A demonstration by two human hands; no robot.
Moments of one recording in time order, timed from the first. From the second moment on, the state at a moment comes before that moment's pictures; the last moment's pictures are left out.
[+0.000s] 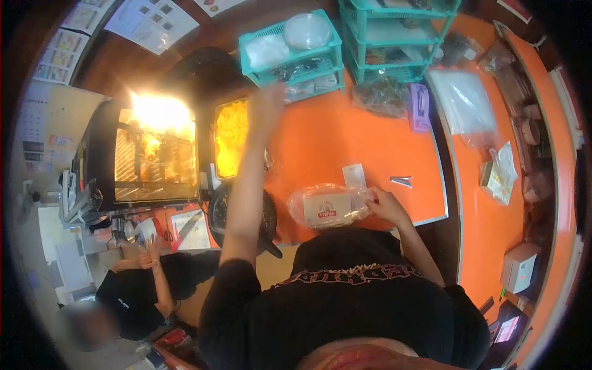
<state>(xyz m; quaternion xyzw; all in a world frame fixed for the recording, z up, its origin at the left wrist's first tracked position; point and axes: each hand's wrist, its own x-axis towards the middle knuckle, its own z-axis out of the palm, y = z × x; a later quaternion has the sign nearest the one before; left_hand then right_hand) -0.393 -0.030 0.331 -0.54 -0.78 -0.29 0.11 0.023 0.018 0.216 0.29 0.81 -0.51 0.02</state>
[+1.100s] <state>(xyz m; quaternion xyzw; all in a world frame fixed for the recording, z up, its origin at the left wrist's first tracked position) -0.190 -0.198 0.235 -0.50 -0.77 -0.29 -0.27 0.020 0.001 0.230 0.34 0.56 -0.73 -0.21</state>
